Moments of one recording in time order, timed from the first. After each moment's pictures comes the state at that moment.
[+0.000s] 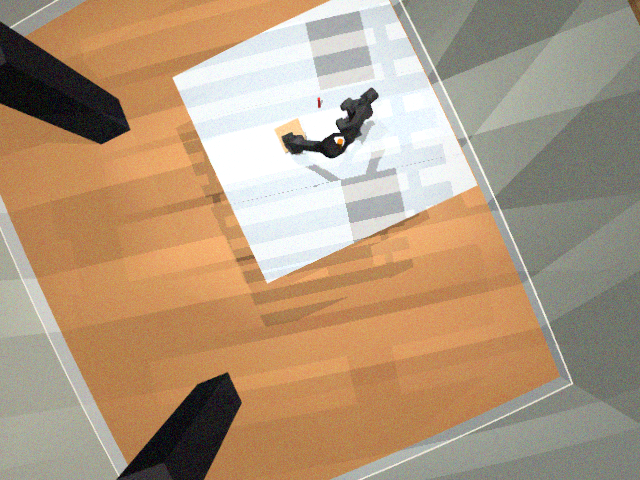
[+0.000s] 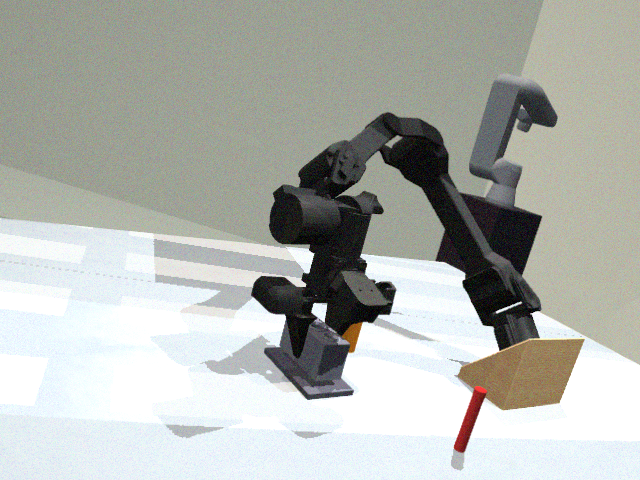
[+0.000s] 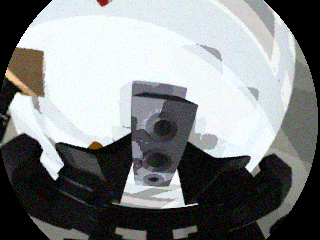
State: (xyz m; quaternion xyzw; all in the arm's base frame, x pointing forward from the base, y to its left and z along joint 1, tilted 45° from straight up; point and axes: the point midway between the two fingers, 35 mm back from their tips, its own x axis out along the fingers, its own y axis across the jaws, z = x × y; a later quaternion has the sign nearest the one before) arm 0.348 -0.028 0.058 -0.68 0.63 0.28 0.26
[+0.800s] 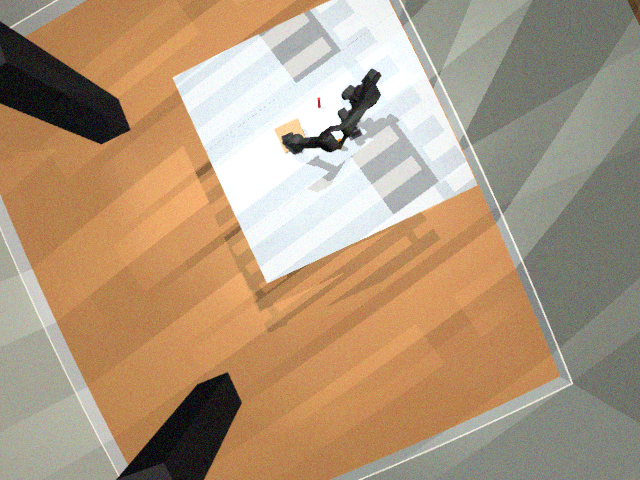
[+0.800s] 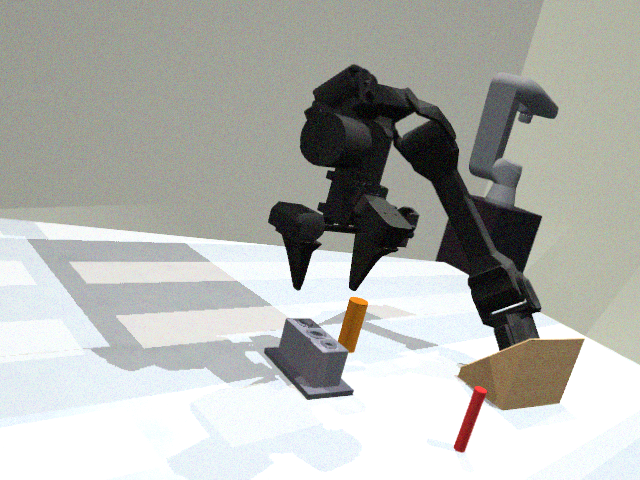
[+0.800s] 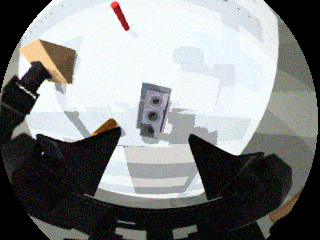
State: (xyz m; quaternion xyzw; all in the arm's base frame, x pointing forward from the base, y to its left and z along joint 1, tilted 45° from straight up) arm 0.348 0.040 0.123 -0.69 0.61 0.31 0.23
